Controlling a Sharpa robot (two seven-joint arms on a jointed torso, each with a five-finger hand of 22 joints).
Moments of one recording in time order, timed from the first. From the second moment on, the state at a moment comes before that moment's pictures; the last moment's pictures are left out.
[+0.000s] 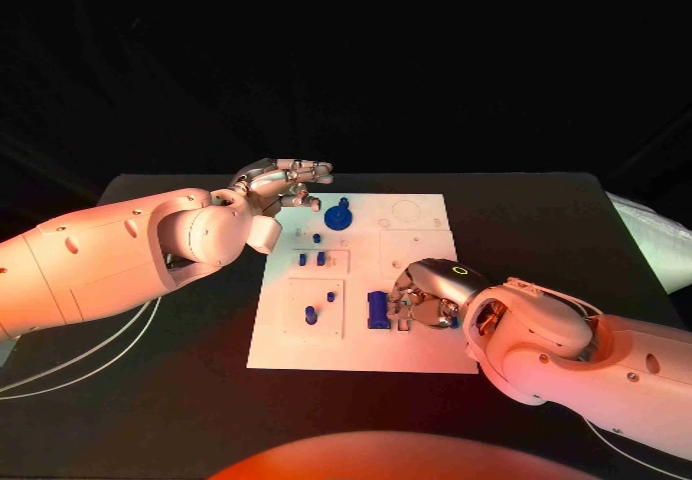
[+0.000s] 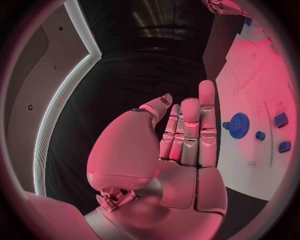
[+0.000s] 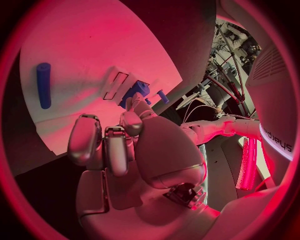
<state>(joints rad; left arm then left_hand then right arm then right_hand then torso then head) 1.22 -0.86 -0.03 1.49 0.08 -0.21 0.21 1.35 -0.09 0.40 0.00 0.11 0.91 0.20 0.24 0.07 0.94 0.13 0.40 0.10 1.25 0.03 1.10 0.57 0.17 1.28 0.12 0.40 0.99 1.02 -0.87 -0.04 1.89 -1.61 -0.27 -0.46 1.47 0.07 0.01 -0.02 0.06 1.12 0.04 0.30 0.28 1.38 0.00 1.06 1.15 1.47 -0.09 1.49 1.31 0.10 1.38 0.01 1.33 1.05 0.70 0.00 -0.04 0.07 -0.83</state>
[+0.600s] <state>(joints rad) 1.22 -0.86 -0.03 1.49 0.08 -0.21 0.21 1.35 -0.09 0.40 0.00 0.11 0.91 0.21 0.24 0.07 0.94 0.13 0.40 0.10 1.25 0.03 1.10 0.57 0.17 1.28 0.12 0.40 0.99 1.02 -0.88 -0.04 1.91 -1.55 -0.29 -0.40 1.41 0.04 0.00 -0.01 0.06 1.14 0.03 0.30 0.28 1.38 0.00 1.06 1.15 1.47 -0.09 1.49 1.31 0.10 1.38 0.01 1.33 1.05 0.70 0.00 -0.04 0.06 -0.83</state>
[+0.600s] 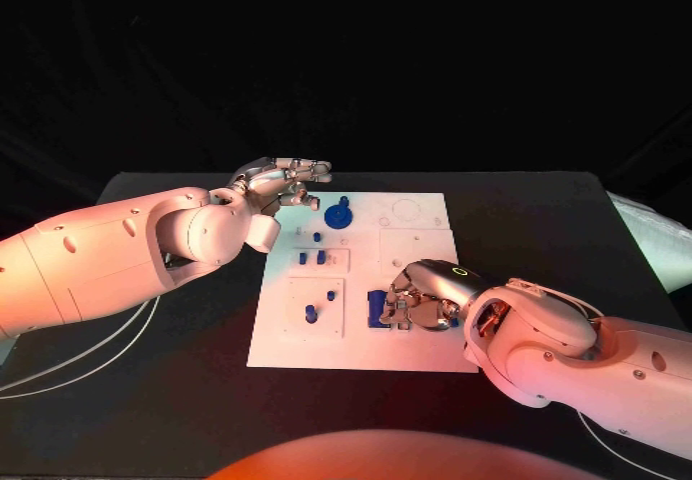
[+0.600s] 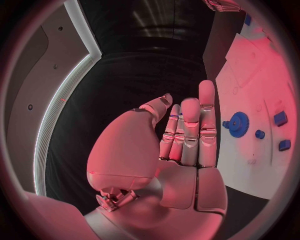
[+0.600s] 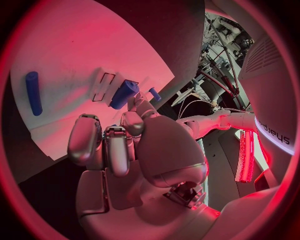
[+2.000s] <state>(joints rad) 1.22 -0.87 -0.03 1.49 0.08 -0.21 0.21 1.35 -0.09 0.40 0.00 0.11 0.91 0.20 0.24 0.07 0.94 0.13 0.40 0.10 1.25 0.03 1.10 0.57 0.17 1.28 0.12 0.40 0.98 1.05 -1.02 -0.04 1.94 -1.53 -0.37 -0.41 1.34 0.02 0.01 0.03 0.12 1.05 0.09 0.21 0.24 1.37 0.00 0.98 1.12 1.47 -0.07 1.46 1.31 0.10 1.39 0.03 1.33 1.05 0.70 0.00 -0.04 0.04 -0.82</state>
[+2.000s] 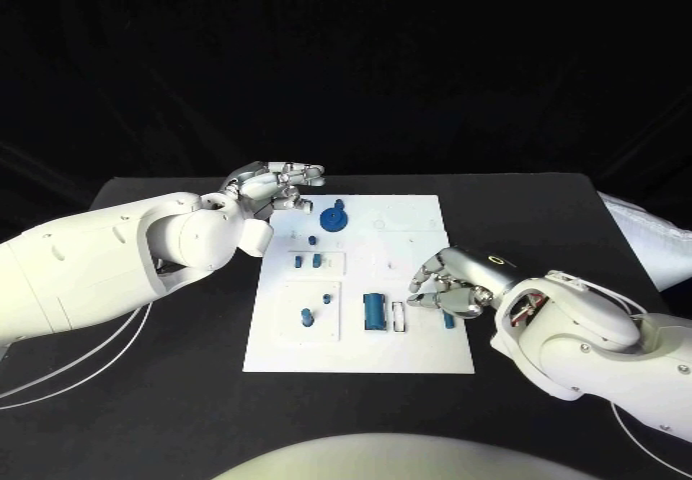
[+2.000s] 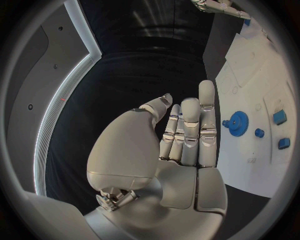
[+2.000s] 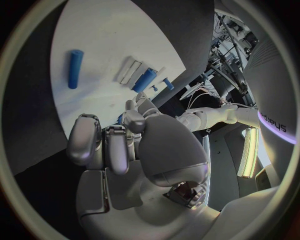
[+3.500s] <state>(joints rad) 1.22 -0.87 -0.03 1.49 0.07 -0.21 0.21 1.35 -0.09 0.40 0.00 0.11 0.91 0.20 0.24 0.07 0.94 0.13 0.41 0.10 1.25 0.03 1.10 0.57 0.17 1.28 0.12 0.40 0.98 1.01 -1.05 -0.05 1.89 -1.59 -0.25 -0.57 1.26 0.00 -0.03 0.15 0.19 1.11 0.07 0.17 0.23 1.36 0.00 0.95 1.10 1.47 -0.07 1.44 1.31 0.10 1.38 0.04 1.32 1.04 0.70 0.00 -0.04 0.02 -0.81</state>
